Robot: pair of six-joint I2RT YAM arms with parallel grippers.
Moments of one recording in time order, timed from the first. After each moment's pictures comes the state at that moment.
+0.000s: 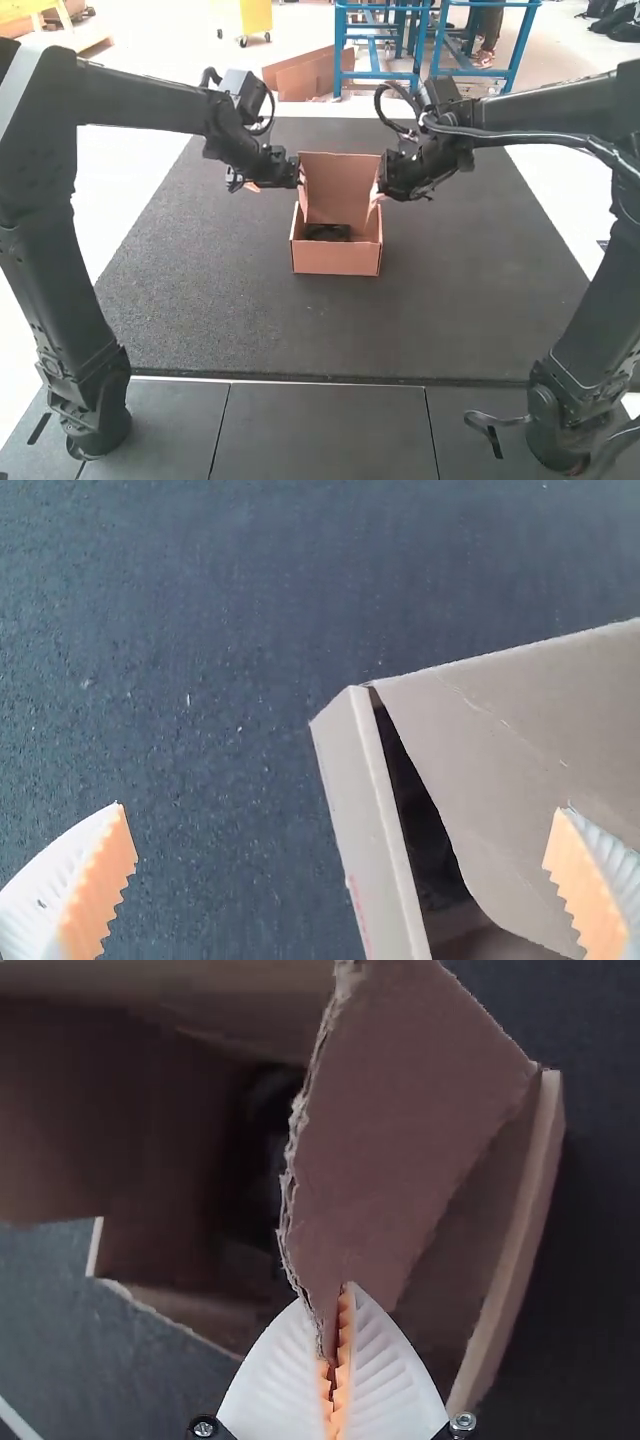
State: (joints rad) left arm -0.34 1.69 1.27 -0.49 0.09 -0.22; right arm 0.45 1.65 1.17 -0.47 -0.33 0.32
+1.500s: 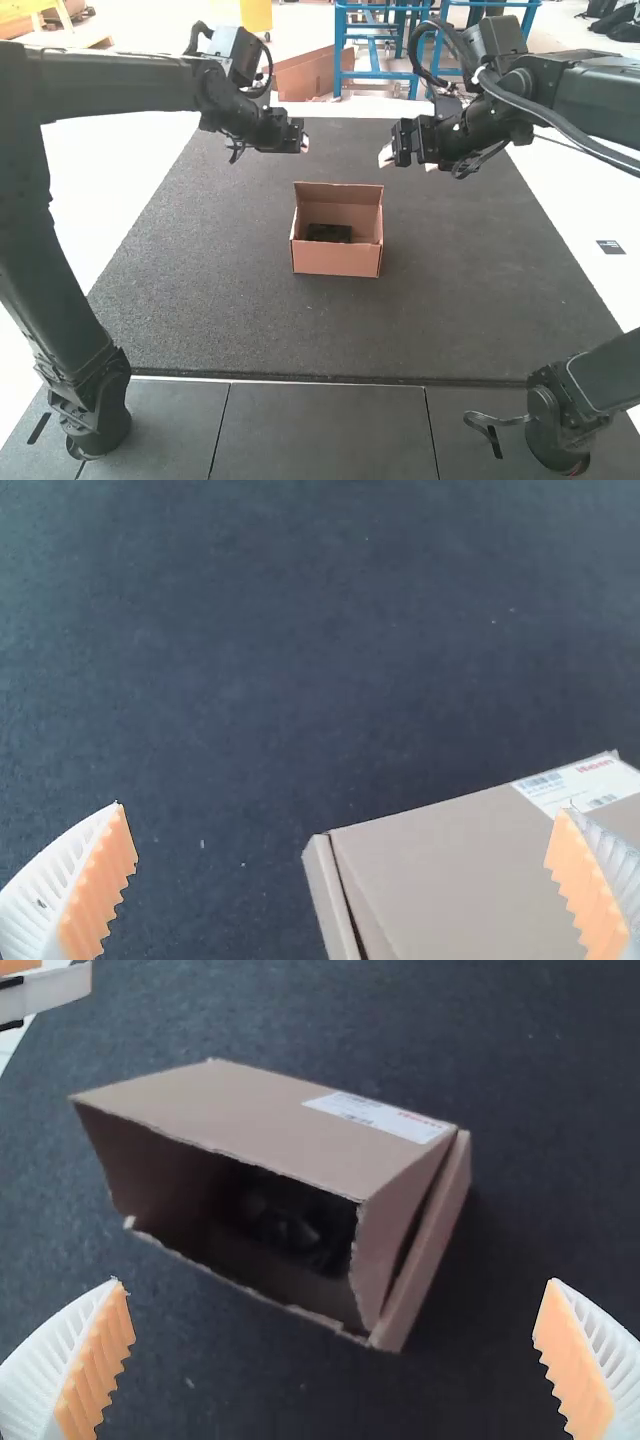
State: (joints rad) left arm -0.39 1.64 1.38 -0.46 0.02 -0.16; right arm 0.45 1.27 1.16 -0.68 -0.18 0.15
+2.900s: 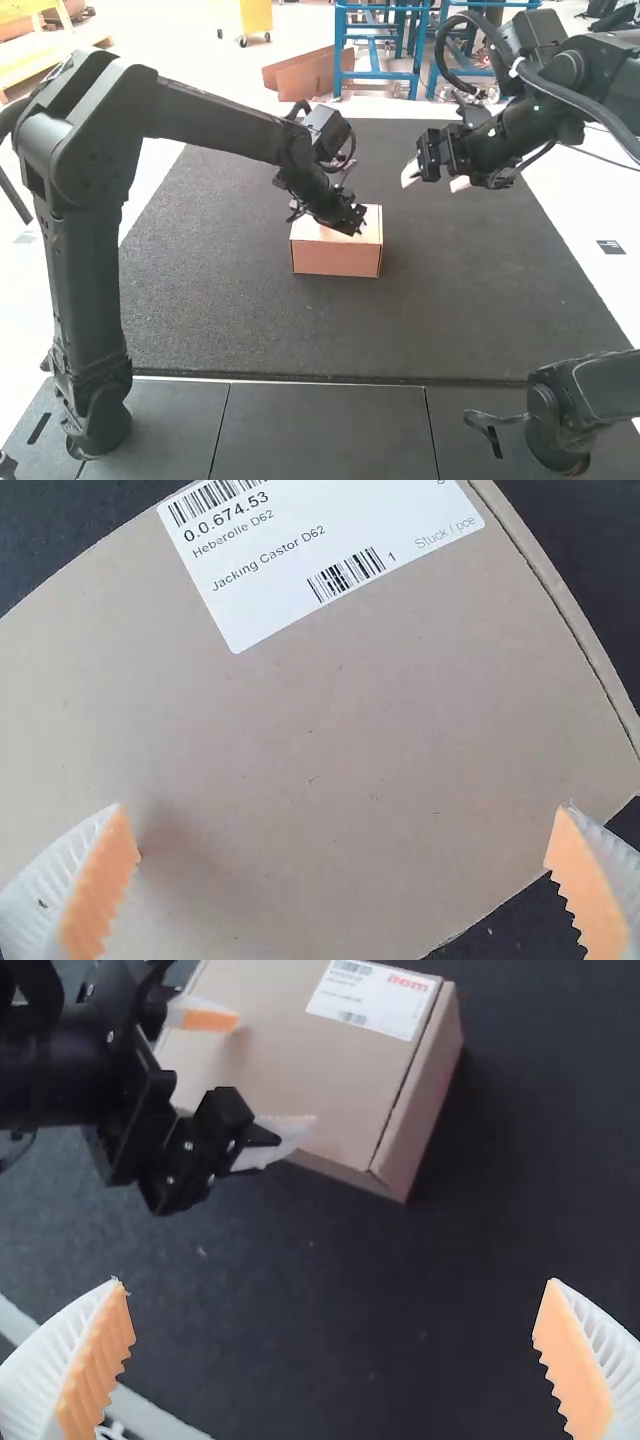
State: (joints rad) left arm -0.64 1.87 1.35 -0.49 0.01 -0.09; right arm 0.41 1.14 1.18 -0.96 -0.24 0.14
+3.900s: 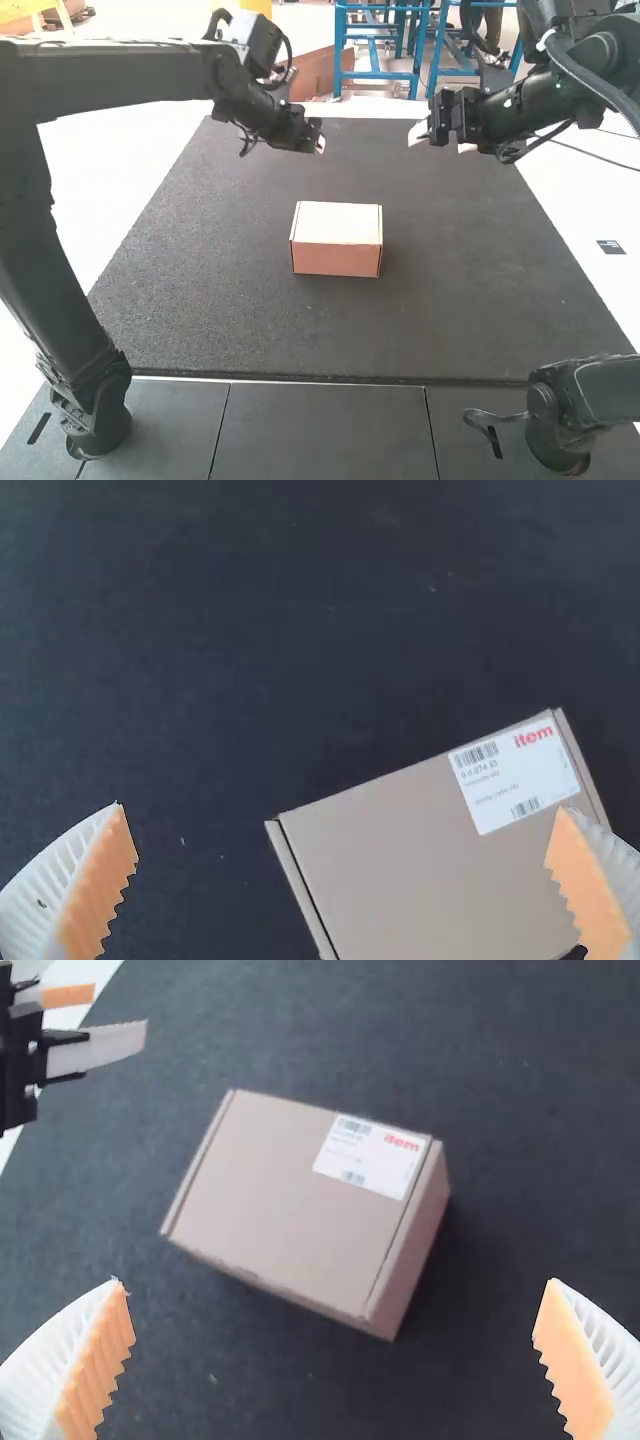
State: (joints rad) left arm -0.43 1.59 1.44 -0.57 0.00 -0.10; right arm 0.36 1.10 1.23 -0.81 -0.23 0.15
